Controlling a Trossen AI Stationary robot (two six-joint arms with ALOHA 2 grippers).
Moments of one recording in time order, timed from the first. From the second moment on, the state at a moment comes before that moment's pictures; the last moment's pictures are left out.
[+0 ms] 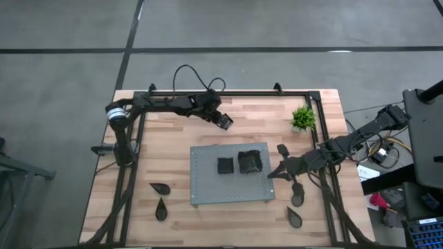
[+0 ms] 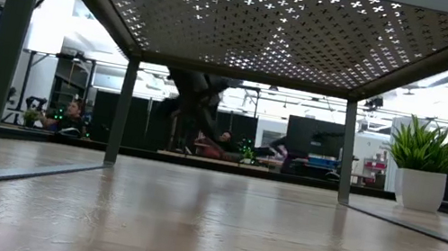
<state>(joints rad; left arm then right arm) 0.45 1.81 1.22 -0.27 0.07 -0.49 0.48 0.91 0.57 -0.09 0.19 0.17</state>
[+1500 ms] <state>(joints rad) 0.38 1.37 1.22 -0.55 0.29 -0.34 0.47 0.91 0.57 -0.07 0.19 0.20</state>
